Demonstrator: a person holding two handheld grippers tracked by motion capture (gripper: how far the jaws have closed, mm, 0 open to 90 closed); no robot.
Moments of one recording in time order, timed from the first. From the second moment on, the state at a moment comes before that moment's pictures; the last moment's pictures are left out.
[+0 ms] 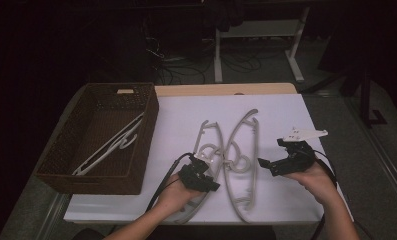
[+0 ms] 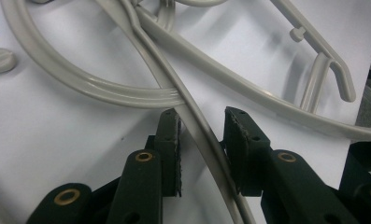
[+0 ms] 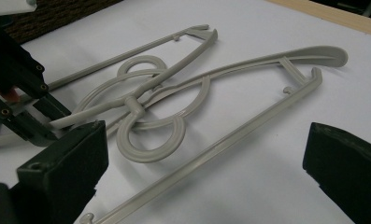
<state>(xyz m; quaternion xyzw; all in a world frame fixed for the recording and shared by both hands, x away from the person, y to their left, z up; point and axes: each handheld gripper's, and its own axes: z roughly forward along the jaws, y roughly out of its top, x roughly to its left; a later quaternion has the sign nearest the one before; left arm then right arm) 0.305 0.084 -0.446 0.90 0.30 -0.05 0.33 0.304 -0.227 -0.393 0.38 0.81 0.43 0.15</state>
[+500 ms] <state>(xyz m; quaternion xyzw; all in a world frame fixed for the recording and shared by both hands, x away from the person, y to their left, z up) 0.310 0.104 -0.441 0.91 0.29 0.00 0.31 0.304 -0.227 -0.393 0.38 0.81 0.43 0.15</state>
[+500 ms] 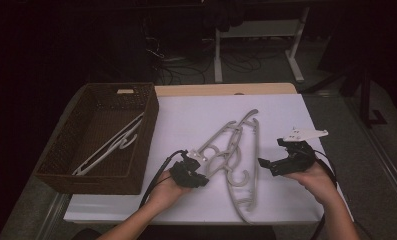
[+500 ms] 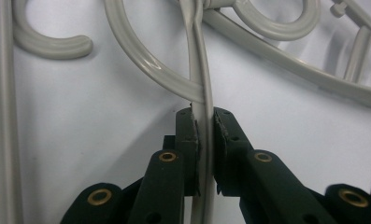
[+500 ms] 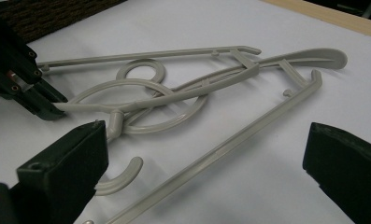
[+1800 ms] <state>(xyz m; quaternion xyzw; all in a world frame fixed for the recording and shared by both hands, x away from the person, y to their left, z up) 0.361 0.208 -0.261 0.89 0.24 0.08 0.38 0.287 -0.235 -0.433 0.40 0.78 0.45 0.15</state>
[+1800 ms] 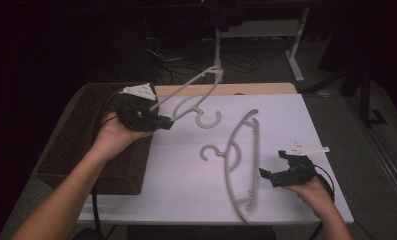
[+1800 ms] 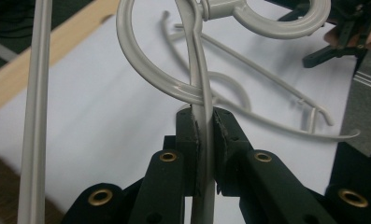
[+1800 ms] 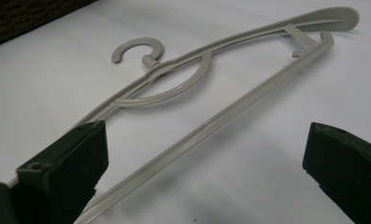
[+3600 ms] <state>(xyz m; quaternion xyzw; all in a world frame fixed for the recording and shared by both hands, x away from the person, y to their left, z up) 0.358 0.401 -0.331 0.83 0.39 0.08 0.39 0.290 -0.239 -0.431 0.41 0.78 0.44 0.16</state>
